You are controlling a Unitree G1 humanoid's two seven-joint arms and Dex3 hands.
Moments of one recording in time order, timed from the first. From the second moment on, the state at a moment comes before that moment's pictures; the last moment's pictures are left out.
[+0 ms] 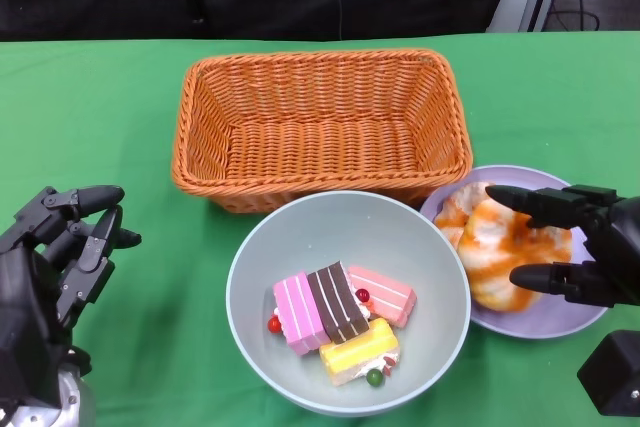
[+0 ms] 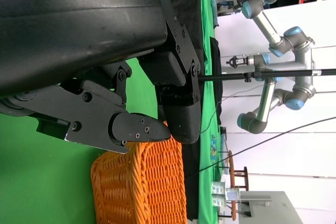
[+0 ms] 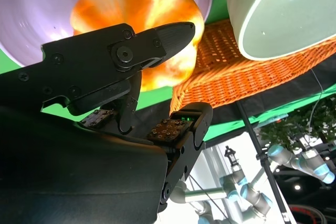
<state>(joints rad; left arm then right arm) -0.42 0.04 0.34 1.11 -0.19 -0.96 -0.11 -0.40 -0.47 0.28 0.80 -0.63 -0.88 -0.45</state>
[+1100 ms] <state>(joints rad) -0.42 0.05 0.34 1.12 -0.19 -0.95 -0.11 -0.33 -0.47 0.21 0.62 -0.61 -0.90 -0.48</state>
